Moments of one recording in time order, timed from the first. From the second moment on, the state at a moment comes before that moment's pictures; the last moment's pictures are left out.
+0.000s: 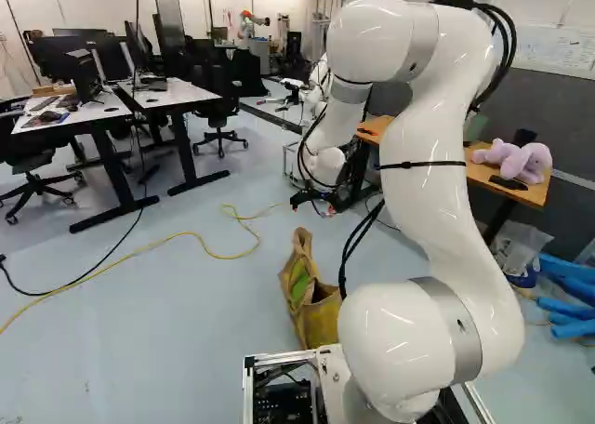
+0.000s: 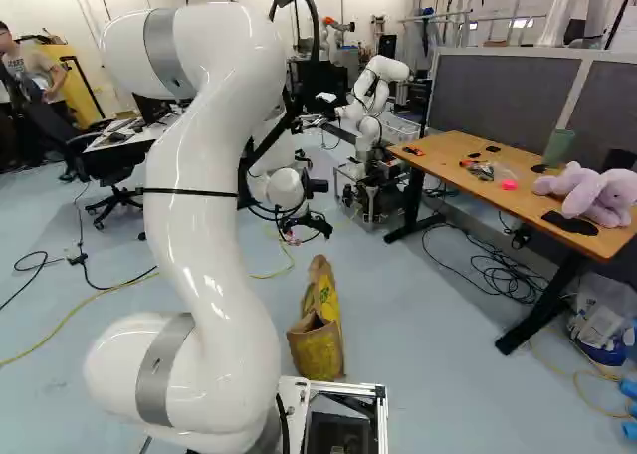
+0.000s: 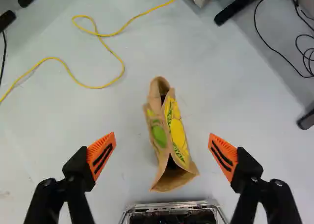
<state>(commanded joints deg) 0.7 -35.1 -51.4 7.0 7.8 -3.4</state>
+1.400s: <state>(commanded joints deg) 0.7 -50.0 -59.9 7.0 7.8 -30.7</state>
